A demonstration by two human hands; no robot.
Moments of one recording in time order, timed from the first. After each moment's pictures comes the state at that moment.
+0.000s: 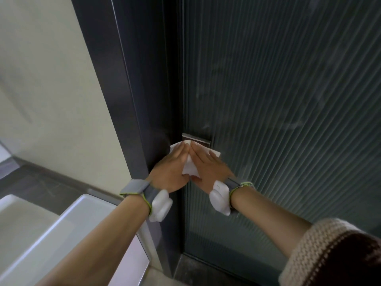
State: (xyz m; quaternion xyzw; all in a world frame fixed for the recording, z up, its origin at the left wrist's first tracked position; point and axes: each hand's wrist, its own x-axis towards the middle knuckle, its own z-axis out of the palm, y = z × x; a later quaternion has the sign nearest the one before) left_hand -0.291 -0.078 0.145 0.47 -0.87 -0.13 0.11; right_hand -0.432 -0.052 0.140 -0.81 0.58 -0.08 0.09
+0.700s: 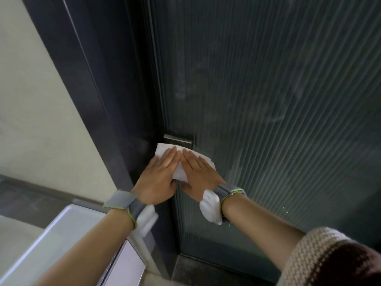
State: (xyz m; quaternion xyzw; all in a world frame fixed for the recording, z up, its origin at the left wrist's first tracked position) left_hand -0.298 -0.060 0.142 0.44 -0.90 -0.04 0.04; right_hand -0.440 -0.026 0.138 -0.79 0.61 -0.07 0.08
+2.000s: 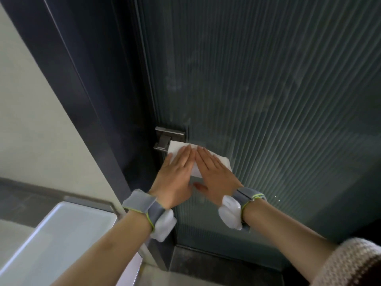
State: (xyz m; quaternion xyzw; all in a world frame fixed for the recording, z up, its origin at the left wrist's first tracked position) left_hand -0.338 -0.036 0.134 0.41 -0.91 -0.04 0.04; right_hand -0.471 0.006 0.128 -0.76 0.63 -0.08 0.09
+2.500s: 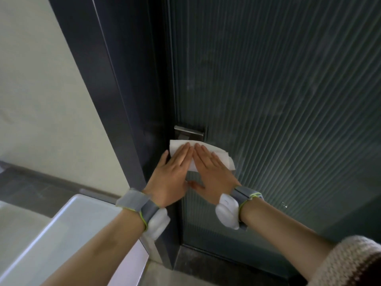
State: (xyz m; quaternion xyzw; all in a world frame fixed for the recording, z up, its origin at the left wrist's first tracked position) left_hand -0.295 -0.049 0.133 0.43 -0.90 -0.01 0.04; right_hand -0.434 -0.015 0.130 -0.78 0.62 -0.09 0.09
